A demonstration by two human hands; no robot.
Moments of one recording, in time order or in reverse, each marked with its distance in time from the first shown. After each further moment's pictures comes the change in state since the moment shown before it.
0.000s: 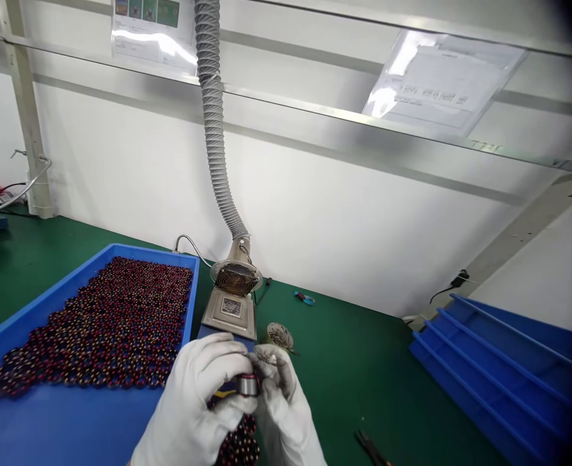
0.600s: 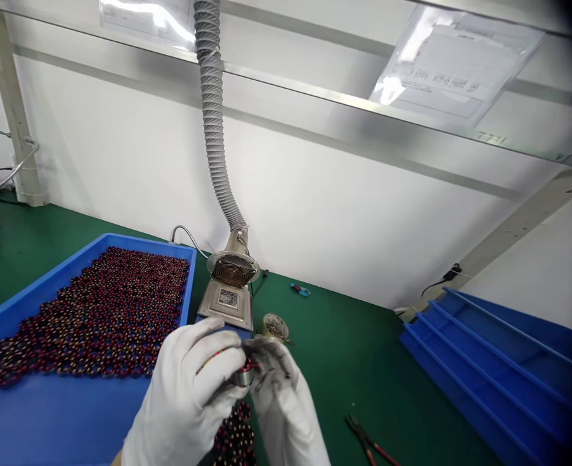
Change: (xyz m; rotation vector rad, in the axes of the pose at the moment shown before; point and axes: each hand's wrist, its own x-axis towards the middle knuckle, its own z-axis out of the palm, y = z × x) left_hand -0.001 0.001 -0.001 0.231 0.150 0.165; right_hand -0.003 -0.003 -0.001 0.299 0.185 0.185
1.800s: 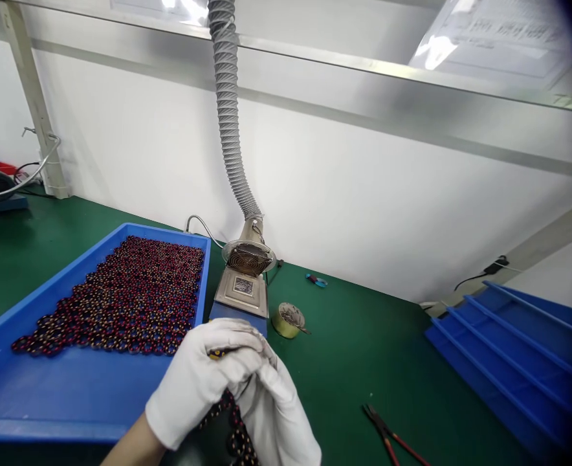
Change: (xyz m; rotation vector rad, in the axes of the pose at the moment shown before) left_hand 0.011 -0.003 -0.006 -0.899 -0.138 -0.724; right_hand -0.025 0.016 0.028 0.119 -0.040 0.261
